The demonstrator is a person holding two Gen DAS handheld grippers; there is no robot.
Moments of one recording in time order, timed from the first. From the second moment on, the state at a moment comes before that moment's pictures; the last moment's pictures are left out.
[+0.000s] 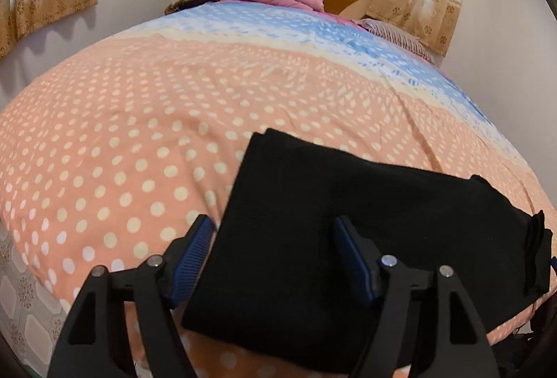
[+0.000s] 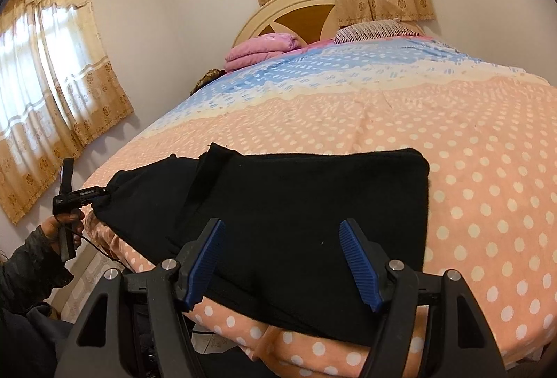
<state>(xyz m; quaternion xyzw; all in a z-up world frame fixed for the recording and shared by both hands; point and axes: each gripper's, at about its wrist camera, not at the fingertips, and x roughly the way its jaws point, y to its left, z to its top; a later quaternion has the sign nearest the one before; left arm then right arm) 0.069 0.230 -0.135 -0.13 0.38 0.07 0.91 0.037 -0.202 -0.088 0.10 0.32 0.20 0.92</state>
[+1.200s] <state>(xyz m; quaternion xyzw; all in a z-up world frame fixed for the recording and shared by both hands) 0.058 0.031 0.030 -0.14 0.28 -0.28 0.91 0.038 -0.260 -0.068 0.19 0.29 0.12 0.93</state>
